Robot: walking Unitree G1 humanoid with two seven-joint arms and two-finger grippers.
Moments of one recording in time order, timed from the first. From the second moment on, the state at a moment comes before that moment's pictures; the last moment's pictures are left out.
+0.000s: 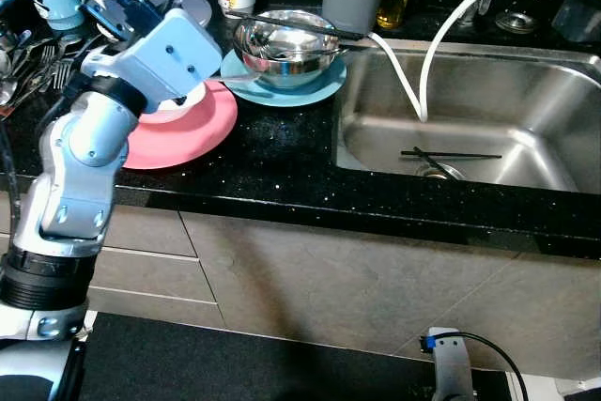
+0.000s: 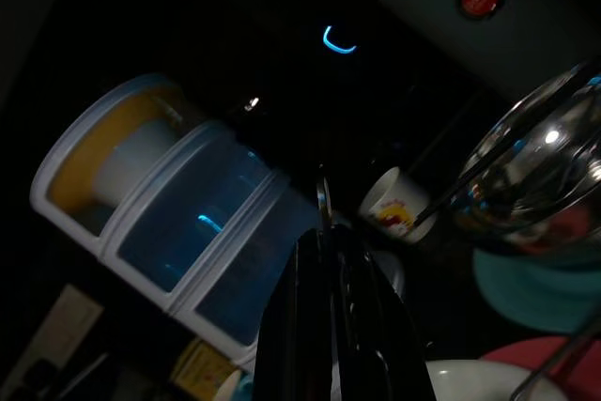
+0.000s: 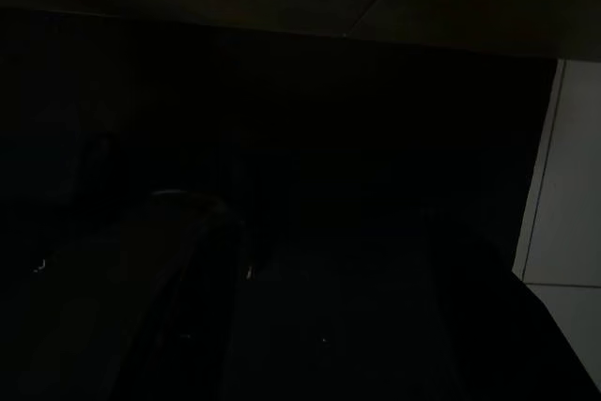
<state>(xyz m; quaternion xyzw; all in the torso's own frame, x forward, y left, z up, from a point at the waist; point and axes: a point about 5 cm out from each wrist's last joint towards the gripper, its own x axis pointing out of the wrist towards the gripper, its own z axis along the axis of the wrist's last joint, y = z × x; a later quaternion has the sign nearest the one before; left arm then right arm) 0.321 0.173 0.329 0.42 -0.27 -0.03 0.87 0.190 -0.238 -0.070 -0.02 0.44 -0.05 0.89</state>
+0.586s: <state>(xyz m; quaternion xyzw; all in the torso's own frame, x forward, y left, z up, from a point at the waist) 0.323 0.148 0.322 0.32 -0.28 -0.09 0.90 0.189 -0.239 -0.070 -0.01 0.44 -0.06 0.89</state>
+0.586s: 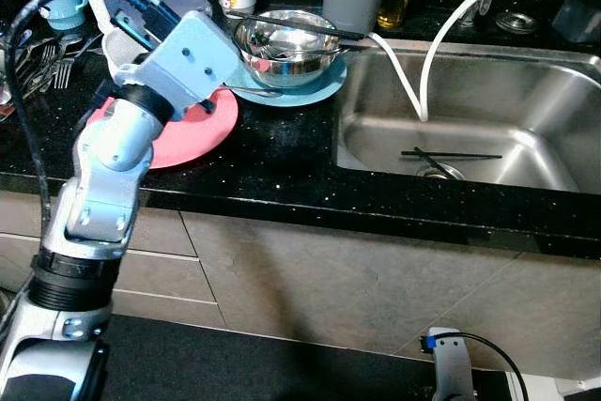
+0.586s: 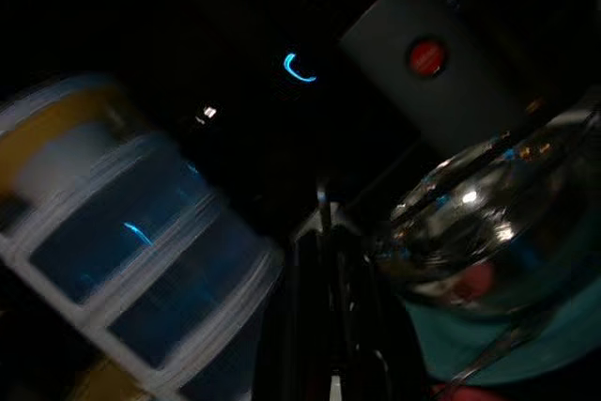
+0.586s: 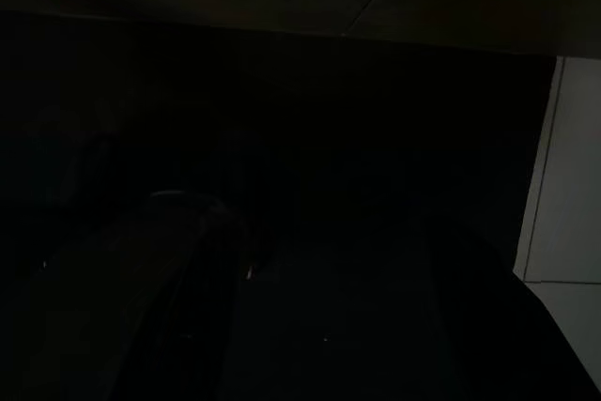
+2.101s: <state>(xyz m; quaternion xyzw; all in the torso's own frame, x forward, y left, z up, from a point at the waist) 0.343 0.126 0.342 0.27 -0.29 -0.17 0.90 0.187 -0.233 -0.073 0.00 0.44 -0.06 0.89</state>
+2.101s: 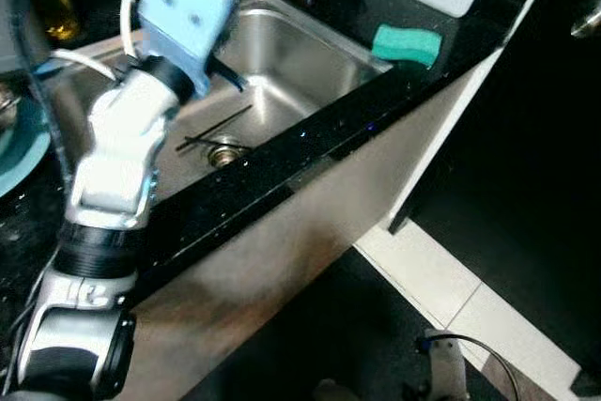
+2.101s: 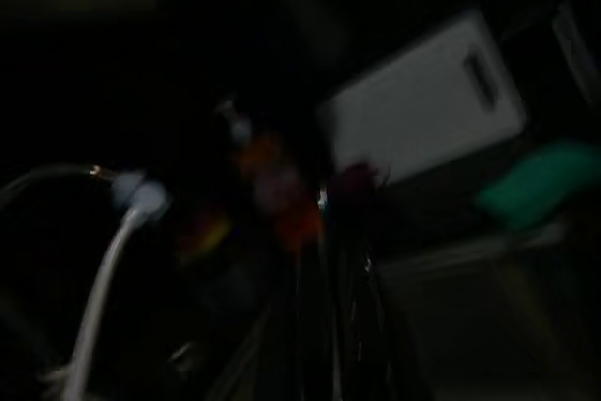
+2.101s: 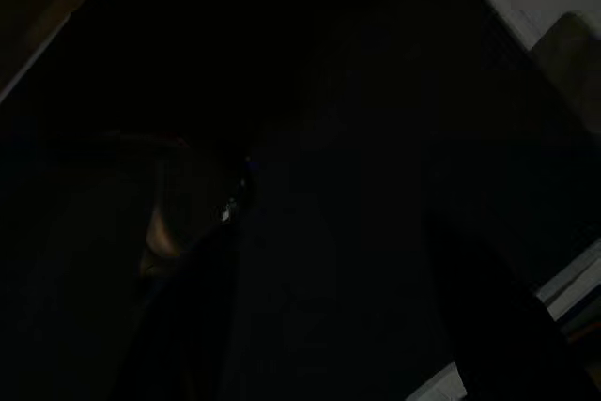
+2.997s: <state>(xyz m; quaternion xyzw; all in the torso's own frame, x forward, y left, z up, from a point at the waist) 0.397 0.123 0.264 0.40 -0.07 -0.24 0.88 0.188 -0.235 -0.072 -0.01 0.44 -0.06 0.90</state>
